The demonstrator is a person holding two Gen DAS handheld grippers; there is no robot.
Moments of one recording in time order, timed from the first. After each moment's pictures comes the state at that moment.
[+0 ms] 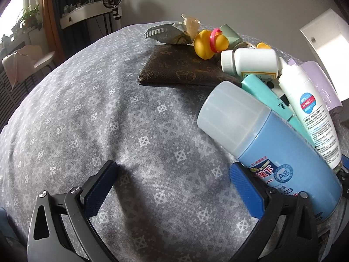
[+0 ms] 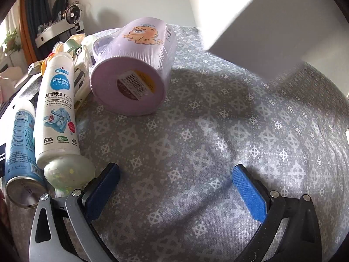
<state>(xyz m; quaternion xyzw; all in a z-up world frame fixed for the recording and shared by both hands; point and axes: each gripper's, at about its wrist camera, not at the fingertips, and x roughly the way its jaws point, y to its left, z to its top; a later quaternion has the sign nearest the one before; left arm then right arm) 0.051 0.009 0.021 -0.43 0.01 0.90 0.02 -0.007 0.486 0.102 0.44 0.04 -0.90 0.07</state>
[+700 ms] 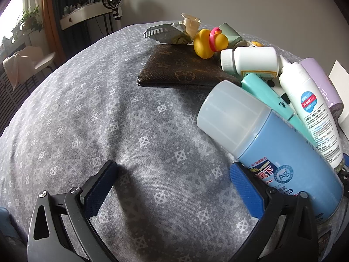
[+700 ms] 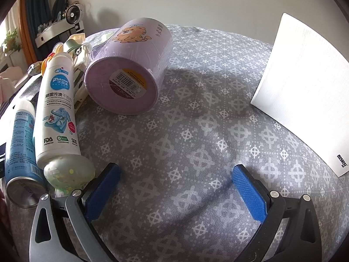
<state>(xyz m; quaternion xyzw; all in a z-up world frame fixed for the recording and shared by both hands) 0.051 0.008 0.021 -0.43 0.01 0.90 0.02 -0.010 0.489 0.101 0.44 0.04 -0.89 0.07</state>
